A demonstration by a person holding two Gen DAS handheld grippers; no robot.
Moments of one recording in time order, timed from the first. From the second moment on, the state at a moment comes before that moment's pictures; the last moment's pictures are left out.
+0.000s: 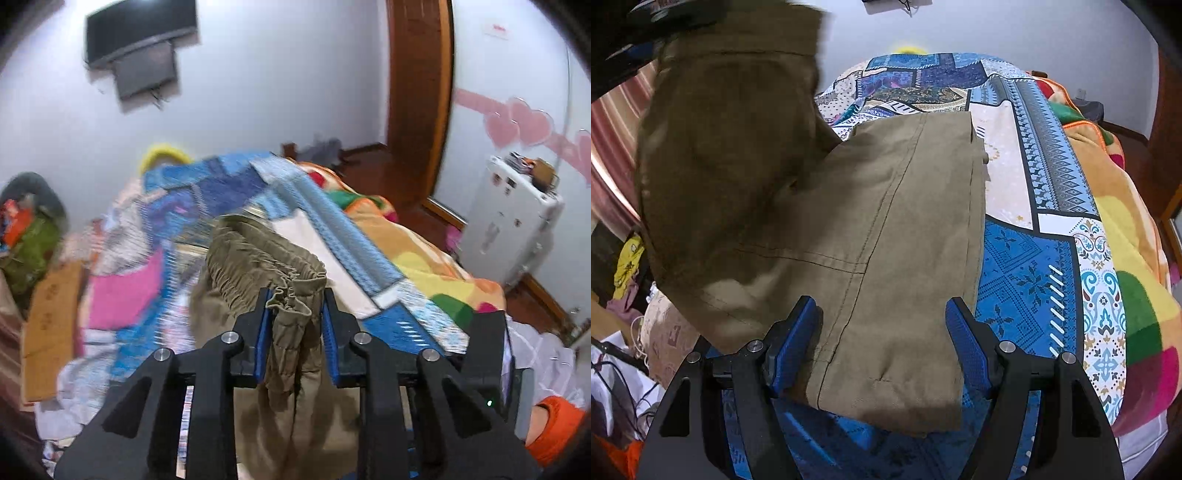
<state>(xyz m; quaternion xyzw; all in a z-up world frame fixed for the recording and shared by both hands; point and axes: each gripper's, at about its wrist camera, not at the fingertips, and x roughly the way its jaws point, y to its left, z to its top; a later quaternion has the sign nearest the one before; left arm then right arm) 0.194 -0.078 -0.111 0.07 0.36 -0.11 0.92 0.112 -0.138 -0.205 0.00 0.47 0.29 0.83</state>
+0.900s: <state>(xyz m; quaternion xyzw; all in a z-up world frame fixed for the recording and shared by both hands) 0.233 -0.070 -0.144 0.00 0.45 -0.13 0.88 0.116 -0.211 -0.190 0.05 0.45 0.22 0.86</state>
